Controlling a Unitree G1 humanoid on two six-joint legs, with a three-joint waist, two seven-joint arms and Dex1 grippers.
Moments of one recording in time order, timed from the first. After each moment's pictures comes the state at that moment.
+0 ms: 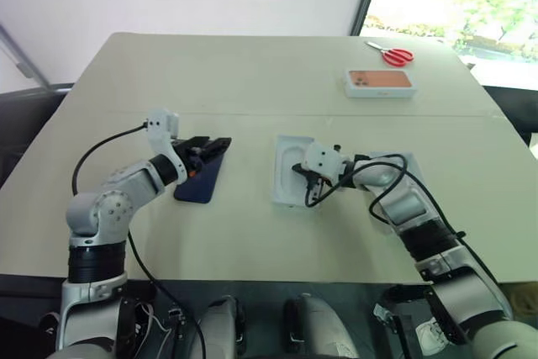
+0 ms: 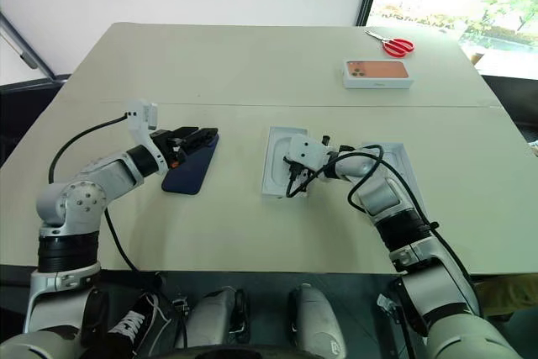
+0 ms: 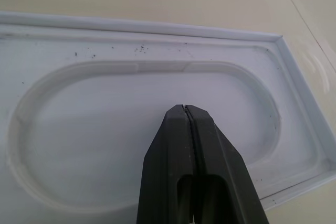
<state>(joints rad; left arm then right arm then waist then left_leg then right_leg) -0.46 0.43 0.22 -0.10 -0.76 0.90 -0.38 -0.61 -0.48 0.31 0.30 -0.12 0.08 0.83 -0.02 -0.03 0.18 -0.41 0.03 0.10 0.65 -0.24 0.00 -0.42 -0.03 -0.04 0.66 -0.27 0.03</state>
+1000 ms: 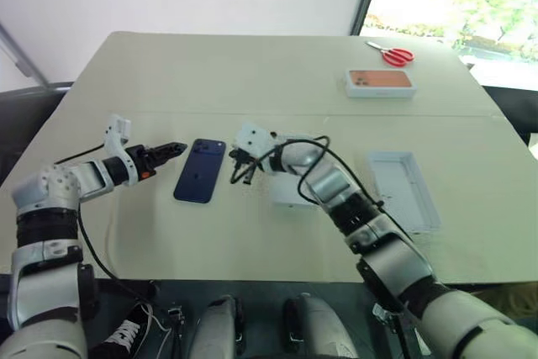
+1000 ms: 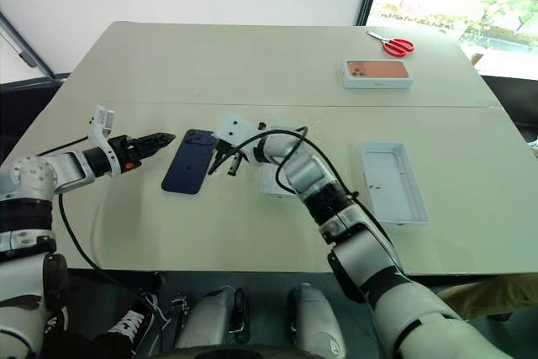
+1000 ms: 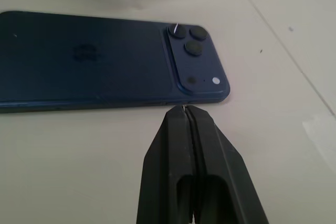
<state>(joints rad) -0.67 0.66 0.28 0.61 -0.72 1.09 -0.74 -0.93 -0.06 0.42 0.63 -0.18 0.26 0.69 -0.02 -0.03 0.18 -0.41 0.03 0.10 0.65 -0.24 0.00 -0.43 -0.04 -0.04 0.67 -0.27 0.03</state>
